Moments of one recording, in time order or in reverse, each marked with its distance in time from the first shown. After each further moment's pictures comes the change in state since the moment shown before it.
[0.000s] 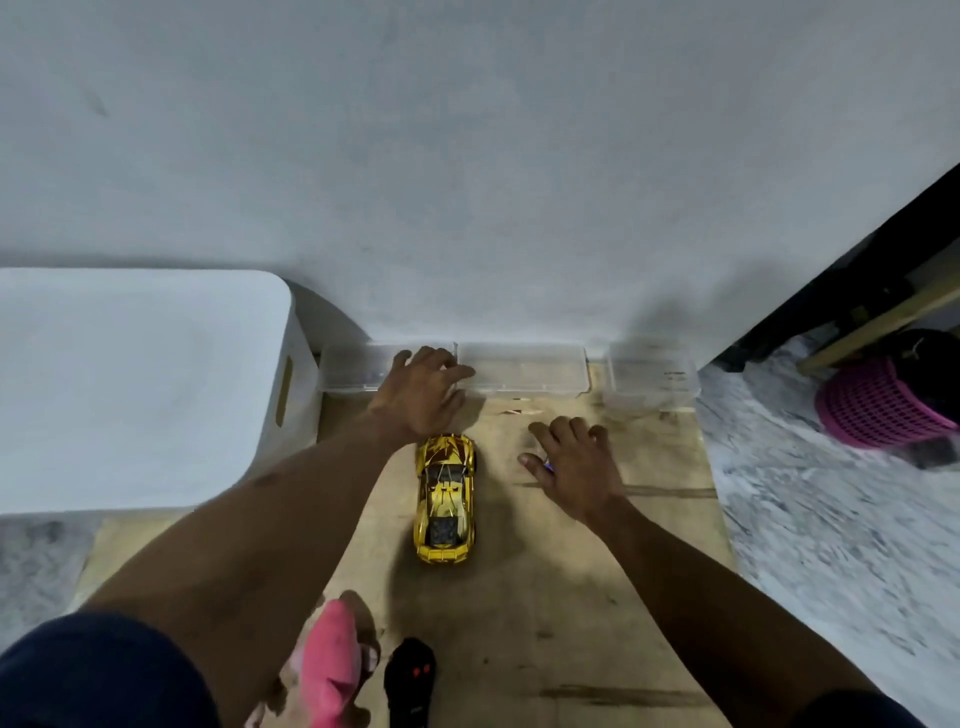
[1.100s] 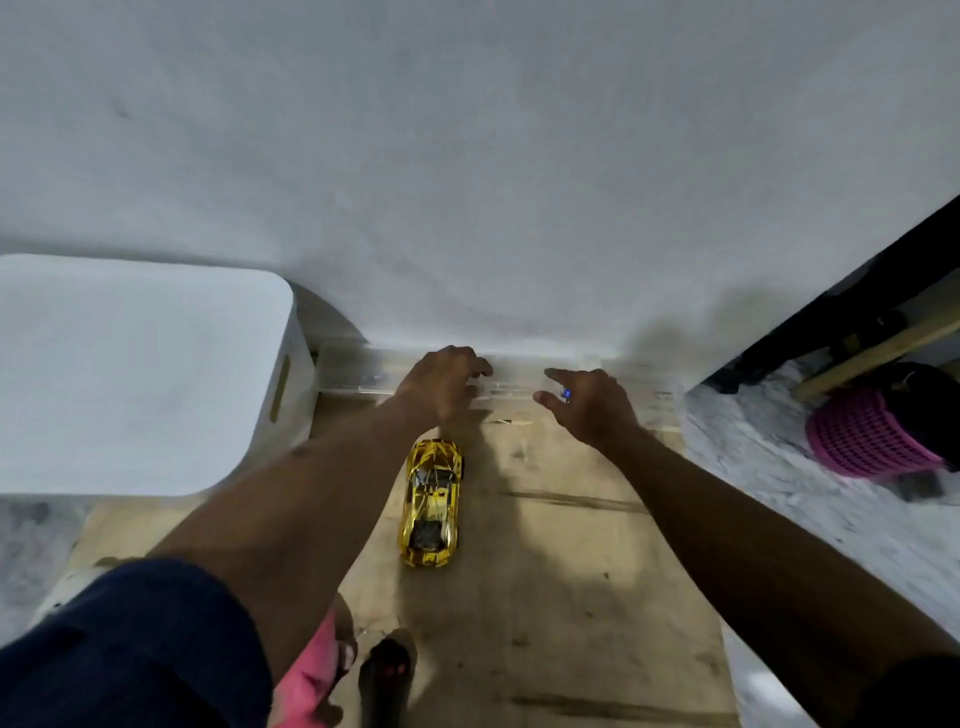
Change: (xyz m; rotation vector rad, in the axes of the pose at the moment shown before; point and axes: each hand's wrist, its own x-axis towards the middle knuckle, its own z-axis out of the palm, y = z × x) left_hand 0.030 0.026 -0.013 -0.225 0.035 -0.001; right_hand 0.068 0.050 -0.074 0.472 -0.047 0.170
